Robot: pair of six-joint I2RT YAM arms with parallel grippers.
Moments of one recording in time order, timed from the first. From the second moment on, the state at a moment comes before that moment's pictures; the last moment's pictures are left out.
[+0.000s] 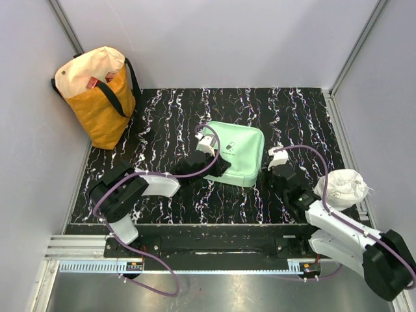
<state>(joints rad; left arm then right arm) -0.81 1.73 0.67 0.69 0.04 -0.59 0.63 0.89 0.35 0.04 0.28 0.35</state>
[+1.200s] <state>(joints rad) -0.56 1.97 1.60 -0.26 0.05 -0.49 0.54 1.15 0.54 0.02 -0.39 -0.03</state>
